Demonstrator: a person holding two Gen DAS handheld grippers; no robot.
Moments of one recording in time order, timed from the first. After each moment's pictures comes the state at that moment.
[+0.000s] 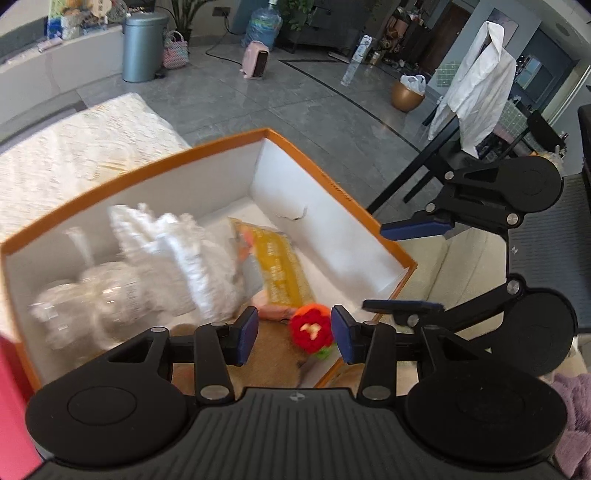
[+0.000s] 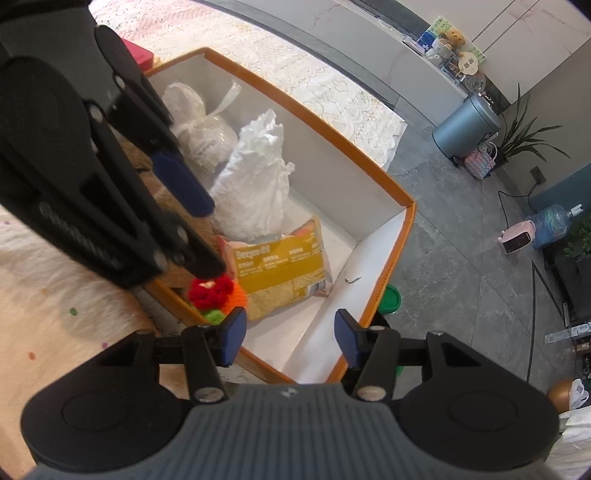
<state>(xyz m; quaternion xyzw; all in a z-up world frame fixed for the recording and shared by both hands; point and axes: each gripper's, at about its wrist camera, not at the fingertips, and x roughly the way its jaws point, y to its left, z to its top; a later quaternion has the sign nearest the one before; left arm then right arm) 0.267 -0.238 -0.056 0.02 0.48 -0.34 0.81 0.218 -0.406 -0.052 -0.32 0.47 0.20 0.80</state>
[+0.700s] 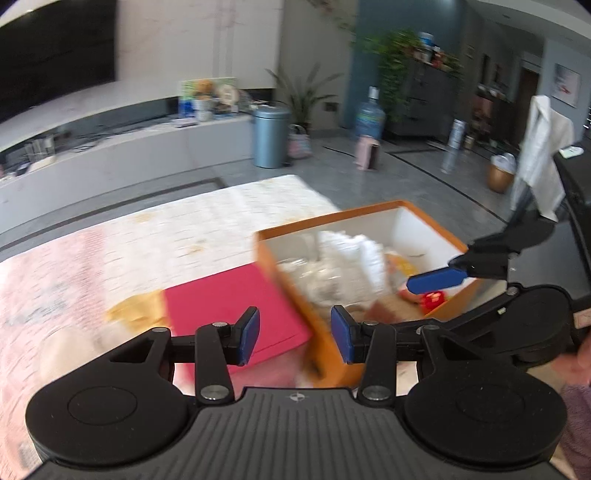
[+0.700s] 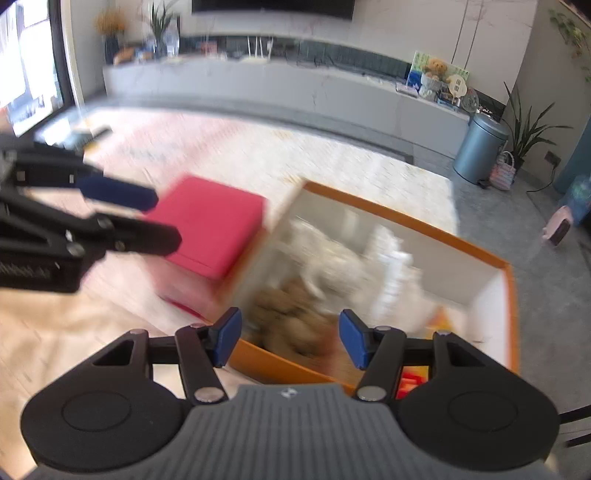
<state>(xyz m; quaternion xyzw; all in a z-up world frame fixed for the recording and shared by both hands) 0.139 -0.078 0.007 0.03 0.35 -0.16 0.92 0.154 -0.278 -0.023 -0.12 0.39 0.24 0.88</state>
